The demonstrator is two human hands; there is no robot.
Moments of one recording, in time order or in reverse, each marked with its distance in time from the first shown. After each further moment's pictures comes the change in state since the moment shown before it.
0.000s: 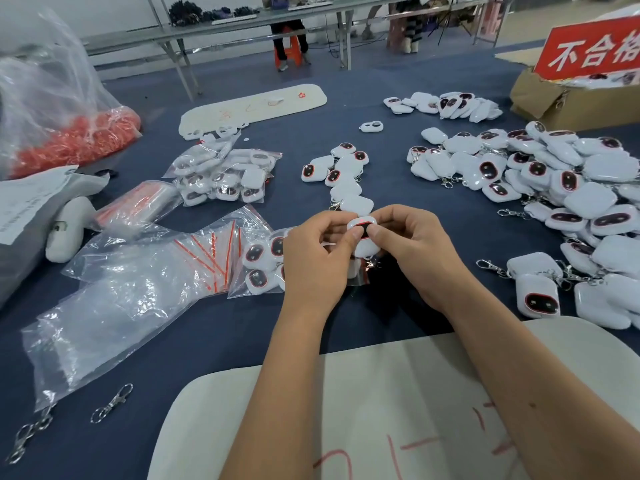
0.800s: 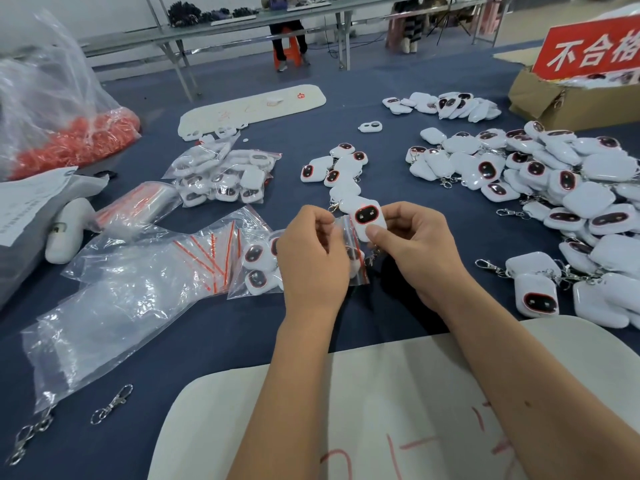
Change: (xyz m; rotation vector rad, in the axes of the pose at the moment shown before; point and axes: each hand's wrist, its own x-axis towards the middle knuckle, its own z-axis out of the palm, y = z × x) left_hand -0.002 0.004 0.004 0.268 0.216 0.059; right_hand 0.002 0.003 0.003 0.006 0.108 -0.005
